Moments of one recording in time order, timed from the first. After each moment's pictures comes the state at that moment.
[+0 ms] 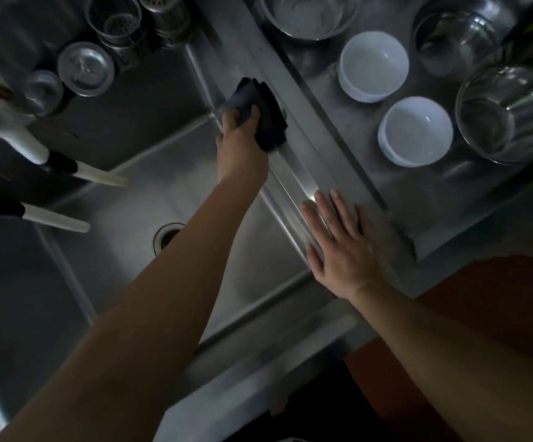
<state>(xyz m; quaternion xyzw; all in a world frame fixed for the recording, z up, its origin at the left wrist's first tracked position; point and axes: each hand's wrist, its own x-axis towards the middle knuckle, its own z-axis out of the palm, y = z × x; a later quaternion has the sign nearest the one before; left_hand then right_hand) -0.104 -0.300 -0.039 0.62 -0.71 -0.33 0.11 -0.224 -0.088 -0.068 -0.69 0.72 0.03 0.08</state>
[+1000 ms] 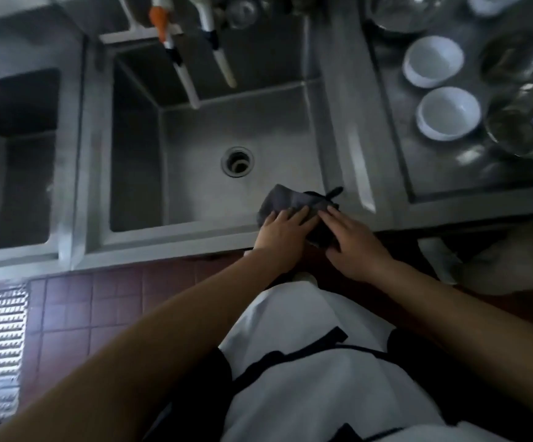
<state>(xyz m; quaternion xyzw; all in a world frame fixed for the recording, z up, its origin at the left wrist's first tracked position) -0.041 0.045 -0.001 0.52 -0.82 -0.17 -0.14 -0.225 0.054 0.016 -0.74 0.56 0.04 0.37</state>
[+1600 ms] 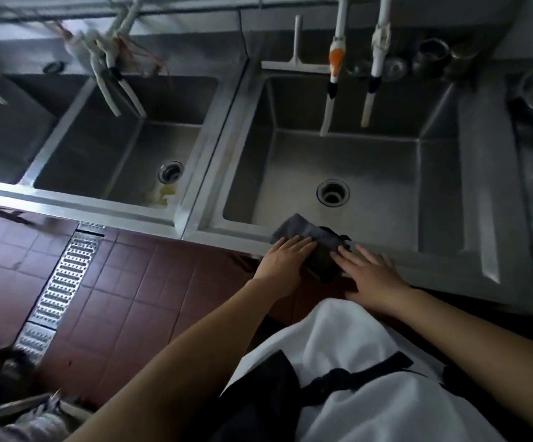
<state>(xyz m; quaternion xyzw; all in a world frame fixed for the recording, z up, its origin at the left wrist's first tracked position) 0.147 0.111 0.006 0.66 -0.72 -0.21 0.00 -0.066 0.052 0.013 -0.84 0.40 0.23 0.27</state>
